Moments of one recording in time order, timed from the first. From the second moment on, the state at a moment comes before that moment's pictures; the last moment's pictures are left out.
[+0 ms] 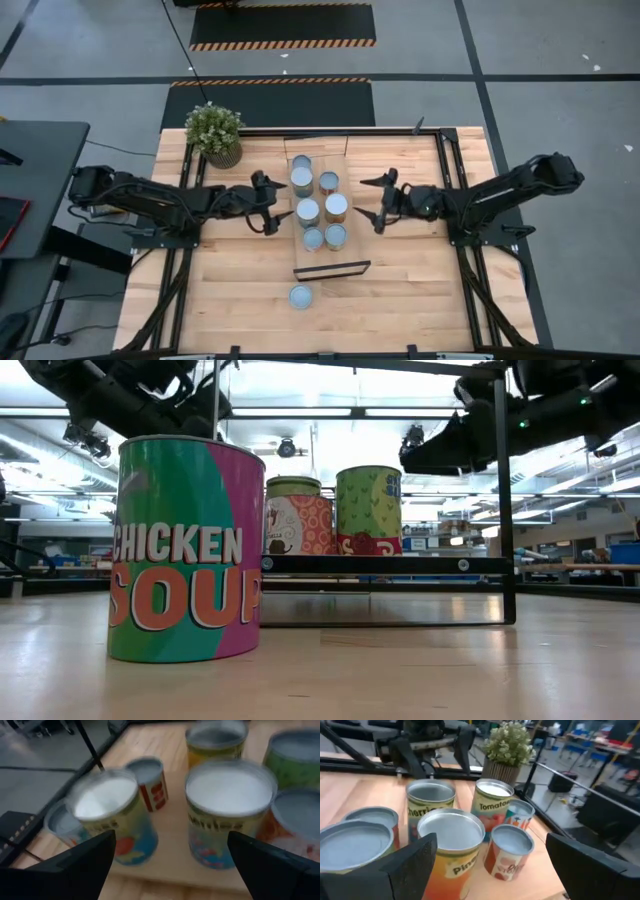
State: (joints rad) left arm -0.01 1.18 0.50 0.21 -0.36 0.01; right arm 0.08 1.17 0.36 0.63 0.43 -0.13
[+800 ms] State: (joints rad) left arm 0.21 1.10 0.50 0.19 -0.29 0.01; right arm -0.32 1.18 0.46 0.45 0.08 -0.18
